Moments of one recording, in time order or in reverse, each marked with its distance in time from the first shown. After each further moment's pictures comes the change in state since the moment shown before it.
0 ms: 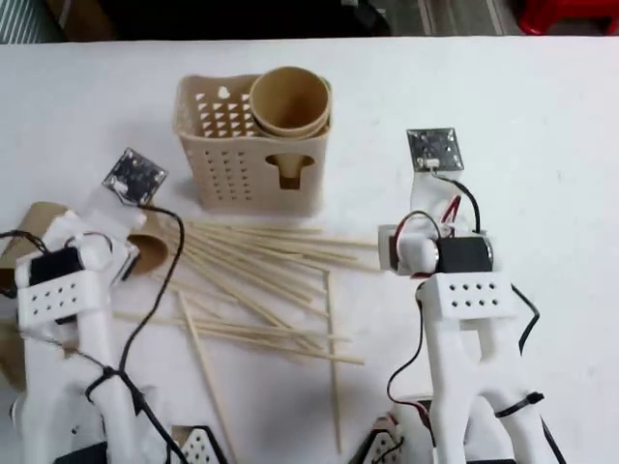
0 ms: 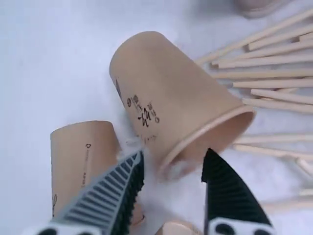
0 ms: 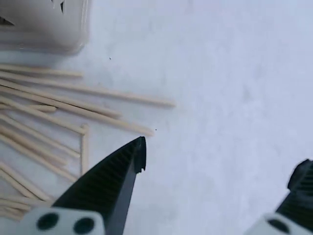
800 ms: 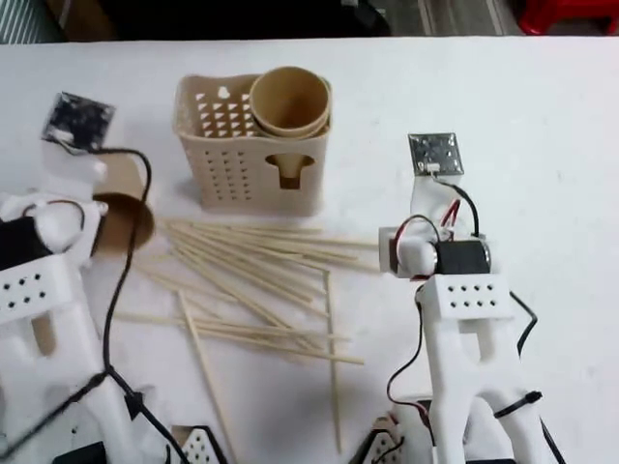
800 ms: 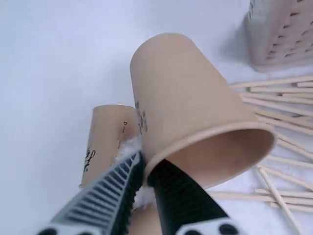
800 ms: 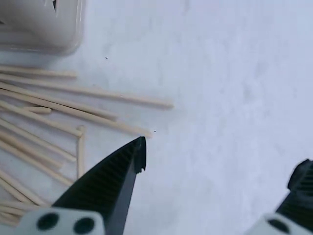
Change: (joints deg) left arm 0.0 0.5 -30.3 28.7 17.3; right arm 0.2 0.0 3.0 -3.3 0.0
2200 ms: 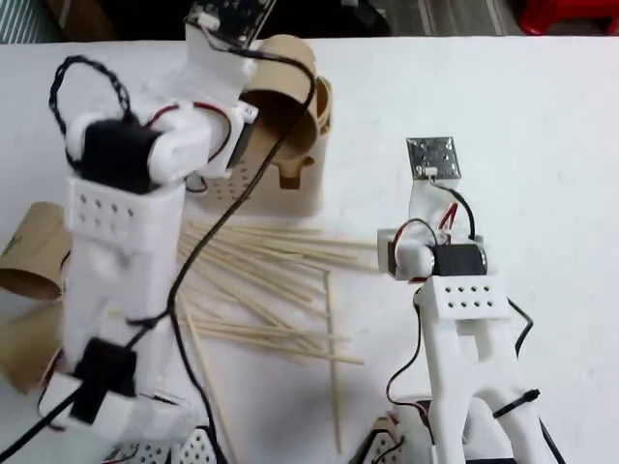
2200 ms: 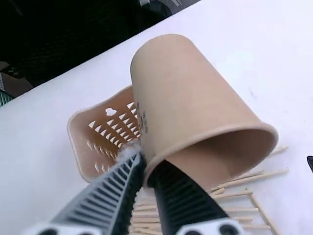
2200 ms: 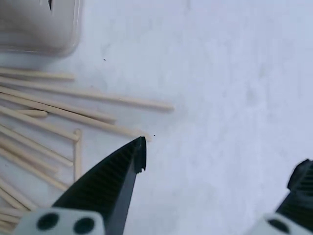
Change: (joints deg) left arm 37.5 30.9 -59.6 16.3 20.5; right arm 0.0 0.4 2.9 -3.9 0.0
